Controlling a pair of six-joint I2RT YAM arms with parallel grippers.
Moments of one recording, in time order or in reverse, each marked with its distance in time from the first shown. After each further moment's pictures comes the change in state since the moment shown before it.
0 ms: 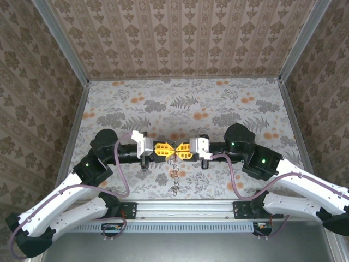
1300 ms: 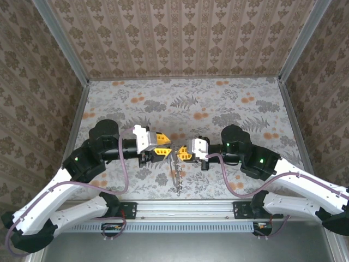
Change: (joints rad) left arm -0.023 0.093 0.274 -0.439 -0.175 0.172; right arm -0.006 0.010 -0.011 -0.105 0.045 0.016
